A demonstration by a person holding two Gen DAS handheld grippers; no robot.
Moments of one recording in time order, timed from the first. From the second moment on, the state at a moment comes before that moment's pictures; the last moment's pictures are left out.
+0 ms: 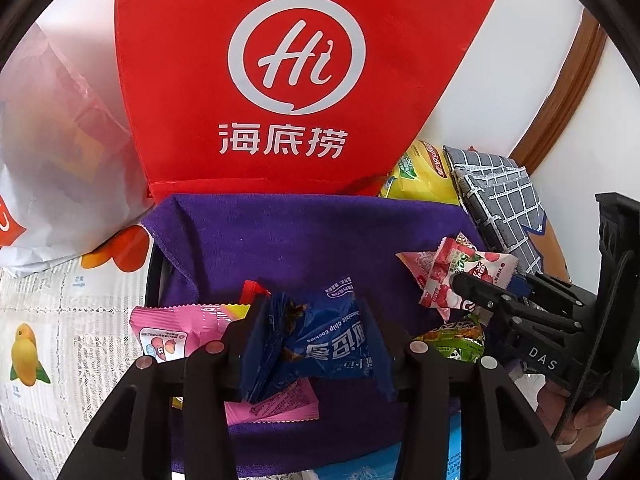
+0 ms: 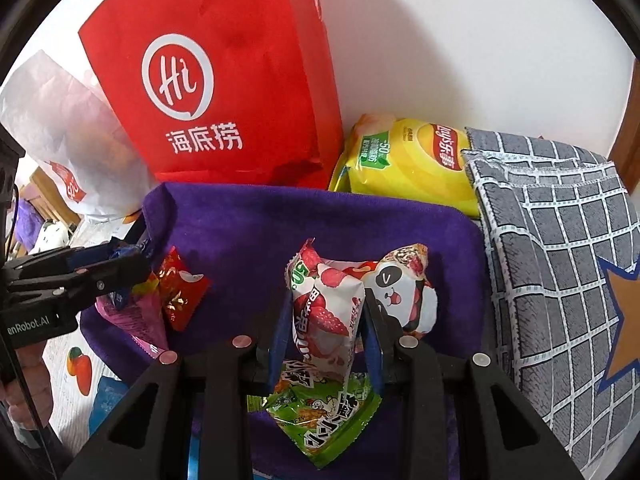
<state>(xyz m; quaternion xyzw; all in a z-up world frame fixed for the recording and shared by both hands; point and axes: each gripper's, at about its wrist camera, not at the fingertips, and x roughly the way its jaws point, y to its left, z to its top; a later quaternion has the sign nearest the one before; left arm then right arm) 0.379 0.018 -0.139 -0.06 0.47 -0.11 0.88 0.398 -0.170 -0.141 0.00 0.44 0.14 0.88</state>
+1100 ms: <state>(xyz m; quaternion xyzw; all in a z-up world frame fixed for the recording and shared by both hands) 0.322 0.009 -0.072 -0.04 0.43 -0.12 0.89 0.284 -0.202 -0.070 0.00 0.38 0.09 0.92</state>
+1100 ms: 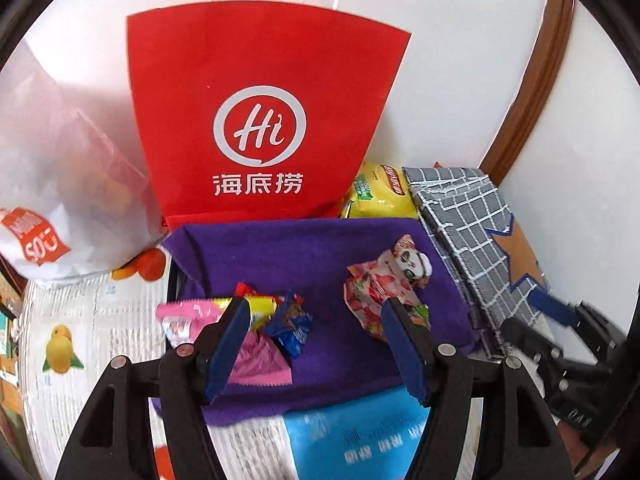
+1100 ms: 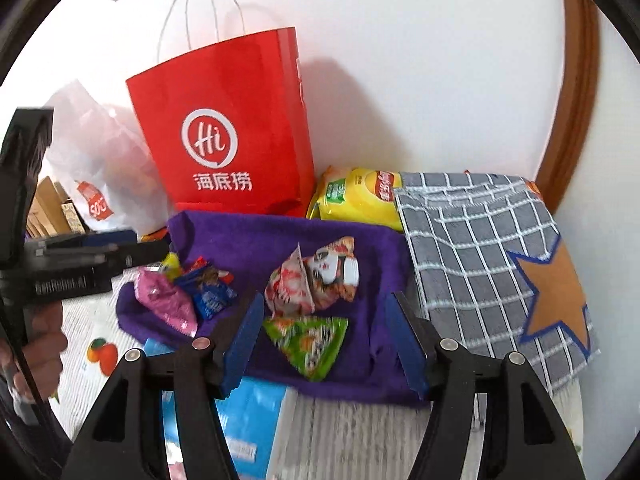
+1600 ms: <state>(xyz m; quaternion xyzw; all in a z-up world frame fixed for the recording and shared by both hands) 0.226 0.032 -0.073 -0.03 0.43 -0.09 0.90 0.197 -0.190 -0.097 0.01 0.41 0.11 0.91</state>
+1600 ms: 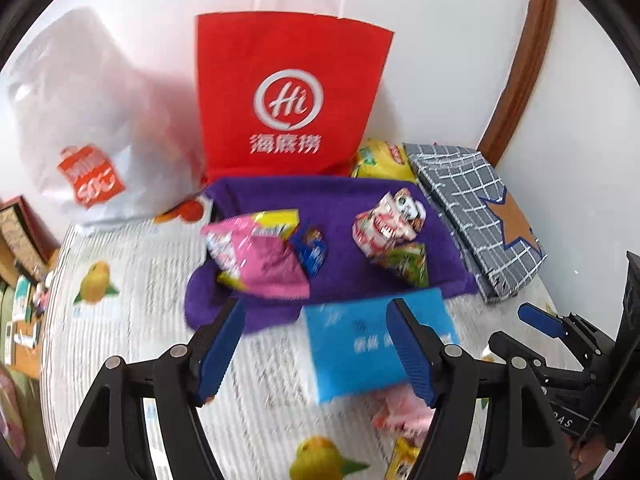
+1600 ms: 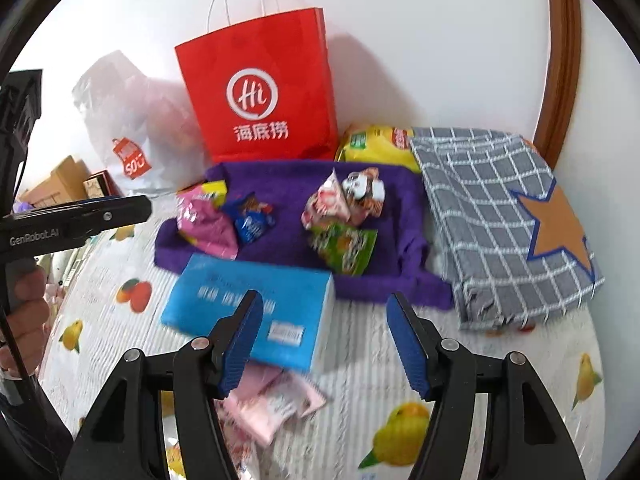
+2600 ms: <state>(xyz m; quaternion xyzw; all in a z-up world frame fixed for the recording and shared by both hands) 0.156 0.080 -0.135 -0.07 0.48 -0.03 0.87 0.181 -0.149 -0.189 0.04 0.49 0.15 0.86</state>
